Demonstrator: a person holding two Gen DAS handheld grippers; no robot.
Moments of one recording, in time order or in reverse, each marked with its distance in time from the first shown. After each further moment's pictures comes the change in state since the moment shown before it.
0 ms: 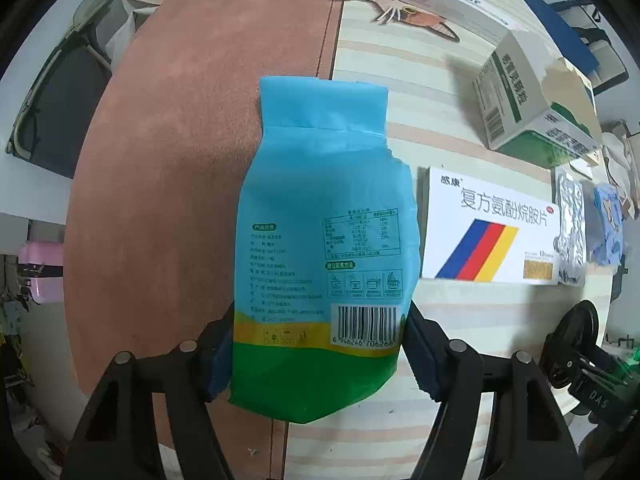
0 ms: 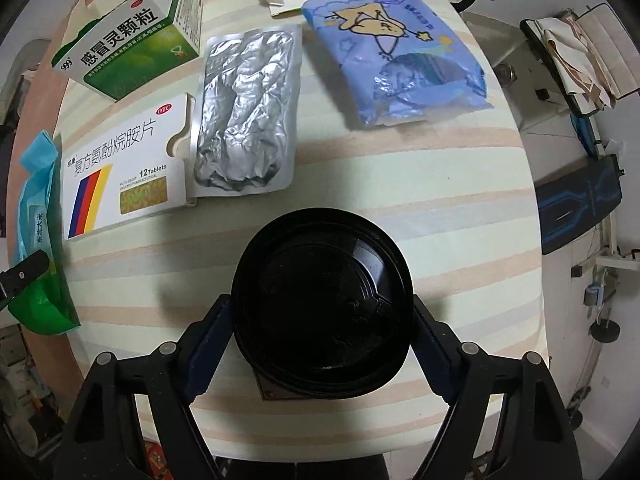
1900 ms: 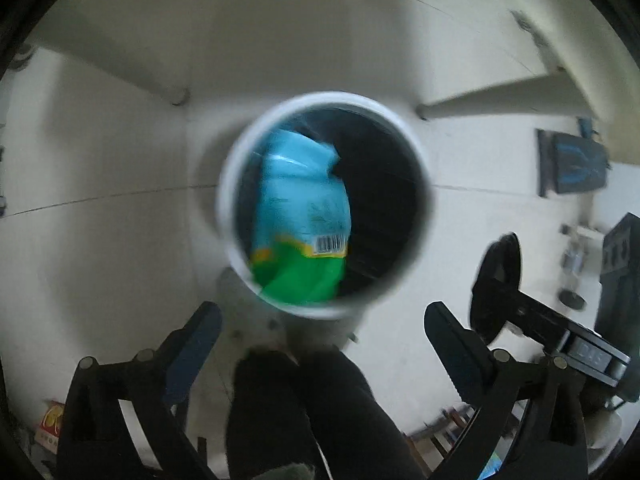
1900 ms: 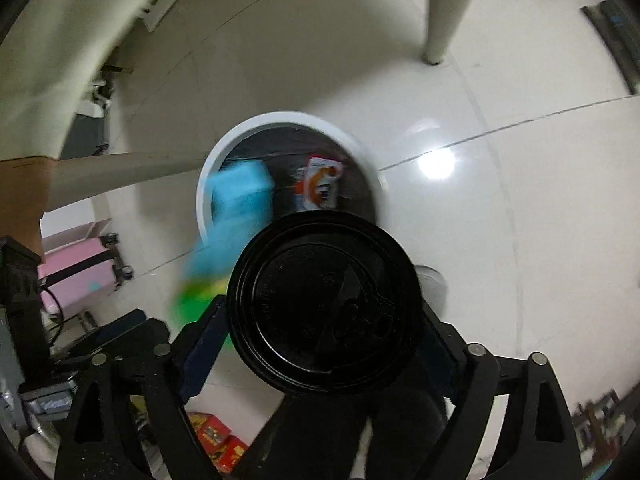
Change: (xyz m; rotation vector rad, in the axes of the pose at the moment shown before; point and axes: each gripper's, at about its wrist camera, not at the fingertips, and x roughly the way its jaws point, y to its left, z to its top) left arm 0.306 0.053 -0.322 0.082 0.383 -0.223; right arm 0.361 -0.014 -0.327 0.160 0.227 0.329
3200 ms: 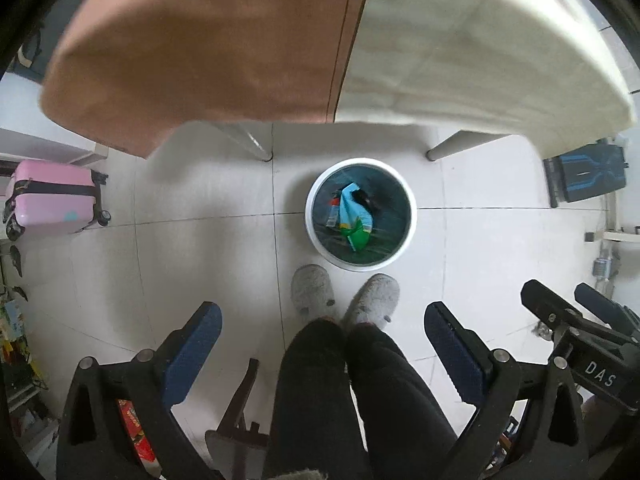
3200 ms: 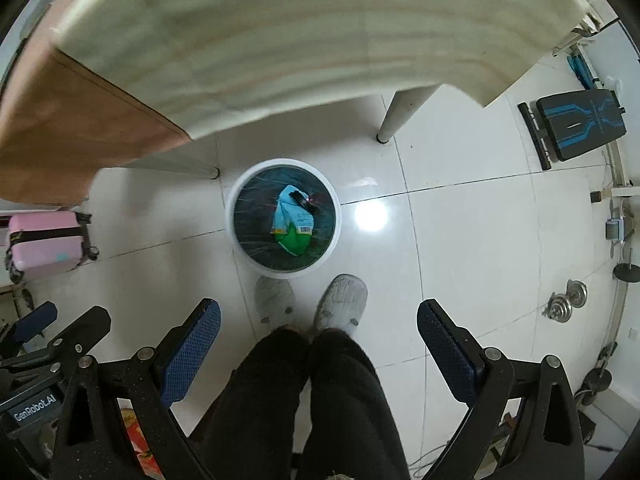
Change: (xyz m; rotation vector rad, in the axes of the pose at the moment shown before) left arm -0.255 -0.058 -0.120 0.043 -0.207 0.214; right arm -0.273 0.126 -0.110 -0.143 -0.184 -0.317
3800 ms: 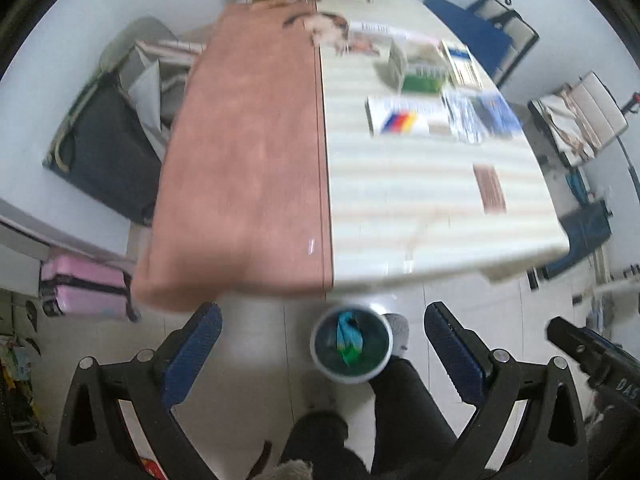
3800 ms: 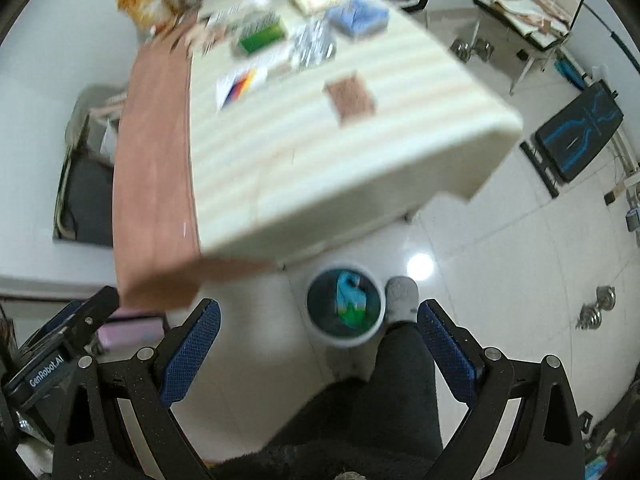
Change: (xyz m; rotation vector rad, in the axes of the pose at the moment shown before) left arm -0.183 -0.019 0.122 0.016 -0.373 0.034; right arm -0.216 -0.036 0.106 0.171 -0.245 0.198
